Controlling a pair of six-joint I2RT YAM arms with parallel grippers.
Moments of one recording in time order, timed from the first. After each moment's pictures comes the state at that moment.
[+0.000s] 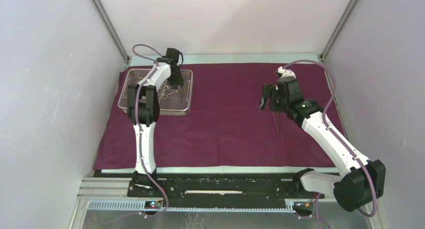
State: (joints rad) left arm -0.14 2.31 1.96 -0.77 -0.11 -0.45; right arm 0.39 1.19 1.03 -0.57 0.16 0.37
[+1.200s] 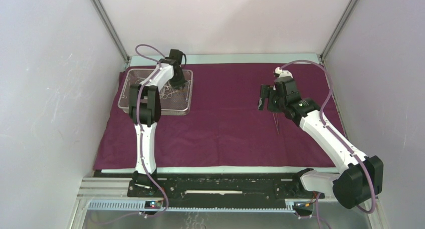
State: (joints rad) left arm -0.17 2.31 1.94 -0.76 -0.14 -0.46; right arm 0.40 1.21 1.03 -0.56 0.15 0.38
